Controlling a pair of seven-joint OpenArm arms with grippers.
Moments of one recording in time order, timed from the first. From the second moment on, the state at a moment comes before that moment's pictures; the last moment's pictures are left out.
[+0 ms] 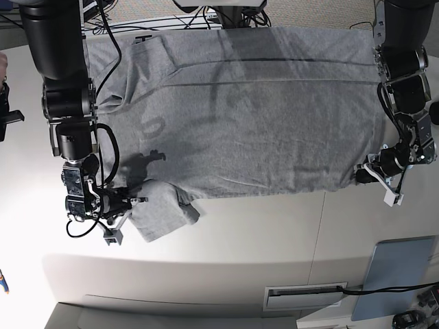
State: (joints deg) left arm -25.8 -24.8 -16.6 36.6 -21.4 -38.4 37.6; right arm 41.8 16.4 -10.8 32.9 18.1 18.6 -47.2
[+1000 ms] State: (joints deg) left arm 7.6 -28.7 -25.1 82.2 -47.2 -34.0 54.7; right arm -0.4 21.4 6.4 102.8 11.3 14.0 -61.3
